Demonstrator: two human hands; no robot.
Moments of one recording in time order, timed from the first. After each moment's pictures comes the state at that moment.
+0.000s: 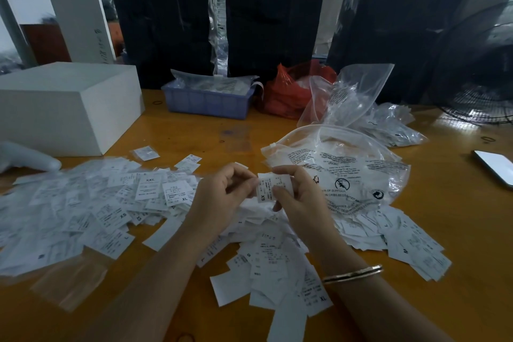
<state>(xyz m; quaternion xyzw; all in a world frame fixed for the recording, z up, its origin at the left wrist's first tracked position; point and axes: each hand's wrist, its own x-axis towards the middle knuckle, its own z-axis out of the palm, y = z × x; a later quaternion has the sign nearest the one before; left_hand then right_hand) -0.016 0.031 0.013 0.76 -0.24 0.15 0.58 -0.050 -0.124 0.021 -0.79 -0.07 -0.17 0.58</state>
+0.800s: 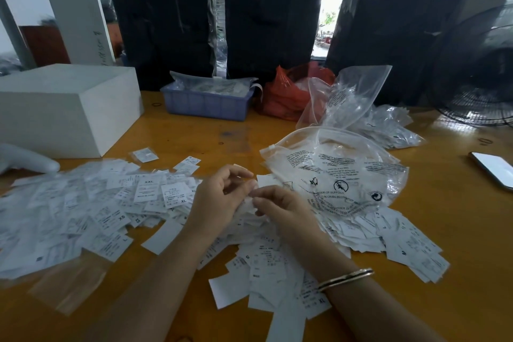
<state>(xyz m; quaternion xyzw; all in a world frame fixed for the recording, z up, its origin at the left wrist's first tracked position) -0.015 0.027 0.013 0.77 -0.18 0.16 0.59 -0.051 -0.114 0.012 -0.74 -0.08 -0.04 0.66</state>
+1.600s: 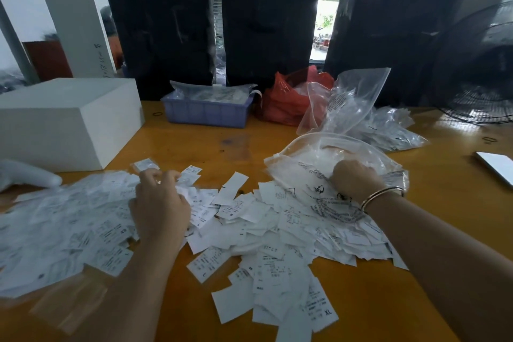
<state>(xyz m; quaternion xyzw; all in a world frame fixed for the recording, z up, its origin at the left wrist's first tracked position) 0.005 0.080 0.010 0.93 0.12 0.29 0.20 0.041 -0.238 0.037 -0.99 0.12 -0.05 0.01</state>
